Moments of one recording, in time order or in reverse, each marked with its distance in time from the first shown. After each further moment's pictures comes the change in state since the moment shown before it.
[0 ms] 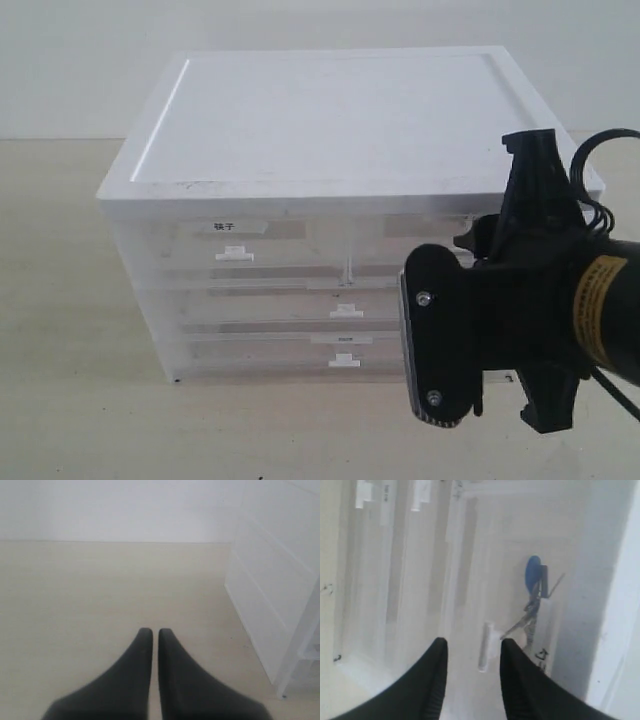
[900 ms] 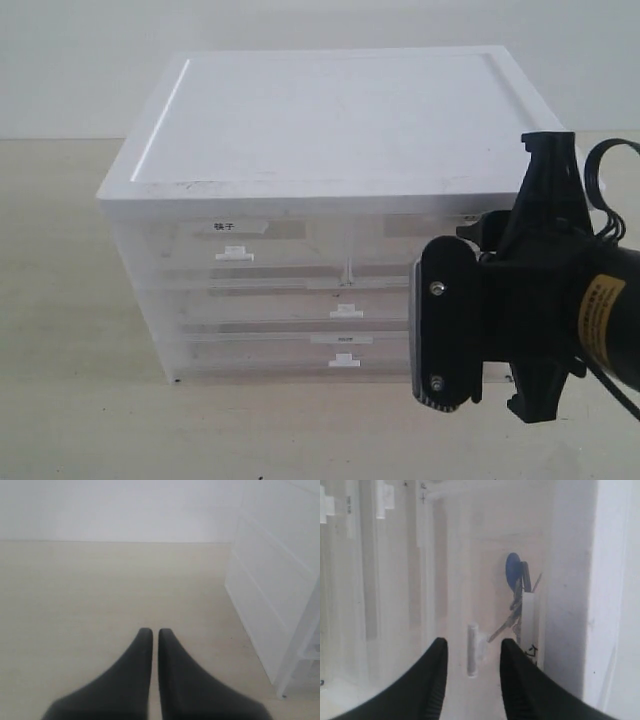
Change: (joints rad) left arm 0.000 0.000 0.000 0.000 0.000 0.000; right arm -0.036 0.000 0.070 -0.222 -0.056 0.283
